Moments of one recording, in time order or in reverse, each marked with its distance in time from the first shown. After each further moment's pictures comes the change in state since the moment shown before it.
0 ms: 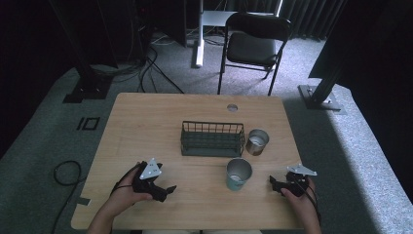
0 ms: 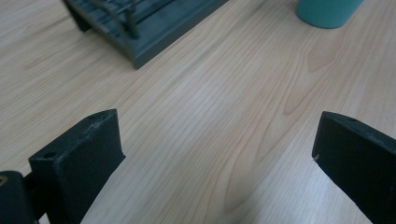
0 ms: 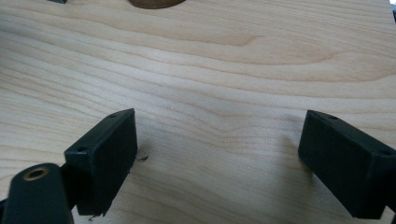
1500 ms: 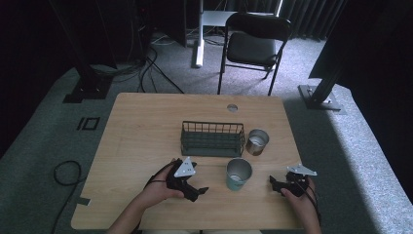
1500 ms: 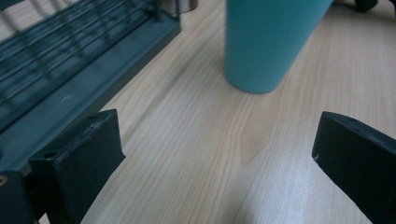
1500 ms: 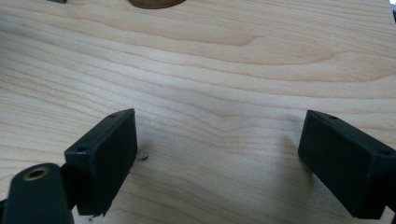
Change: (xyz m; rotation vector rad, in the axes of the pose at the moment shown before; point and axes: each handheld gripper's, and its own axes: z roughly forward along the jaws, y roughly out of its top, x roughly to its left) left arm -0.044 0.055 0.065 -0.075 -0.167 0.091; right arm 0.000 0.000 0.000 0.000 0.000 0.002
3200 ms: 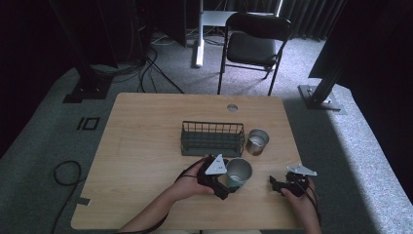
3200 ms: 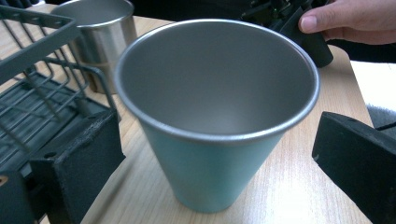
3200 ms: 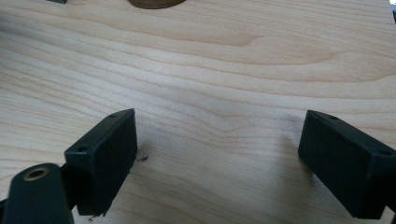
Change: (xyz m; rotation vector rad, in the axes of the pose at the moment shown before) left arm -0.029 0.058 0.065 -0.094 -0.113 0.094; right arm 0.000 0.000 0.000 0.000 0.000 0.000
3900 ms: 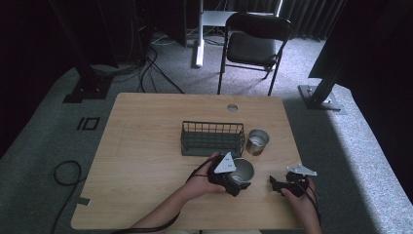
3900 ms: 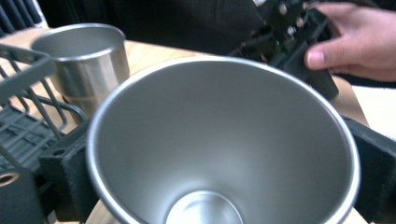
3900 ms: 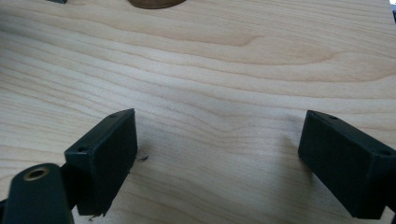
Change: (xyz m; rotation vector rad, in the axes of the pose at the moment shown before) left arm -0.001 0.008 0.026 -0.110 0.004 -0.026; right arm 0.000 0.000 0.000 0.000 0.000 0.000
